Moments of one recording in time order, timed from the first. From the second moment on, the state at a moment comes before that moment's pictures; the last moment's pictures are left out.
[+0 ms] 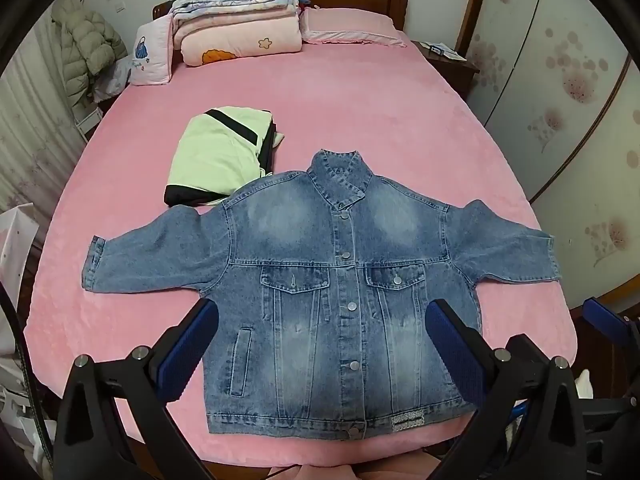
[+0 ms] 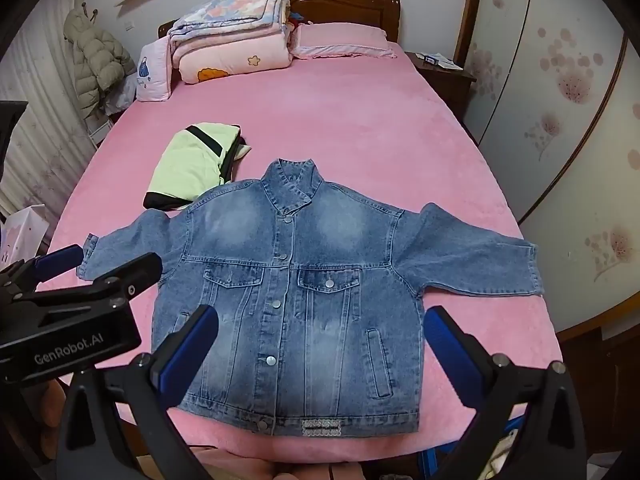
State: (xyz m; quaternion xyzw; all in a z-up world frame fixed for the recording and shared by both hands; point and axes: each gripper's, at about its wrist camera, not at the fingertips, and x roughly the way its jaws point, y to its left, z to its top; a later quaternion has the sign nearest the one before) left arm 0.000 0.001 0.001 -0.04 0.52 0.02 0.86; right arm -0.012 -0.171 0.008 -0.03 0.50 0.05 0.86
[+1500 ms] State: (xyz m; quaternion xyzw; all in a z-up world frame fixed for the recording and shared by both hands) left arm -0.014 0.016 0.003 -0.03 0.51 0.02 0.86; right arm -0.019 -0.171 0.007 0.00 0.51 0.02 0.86
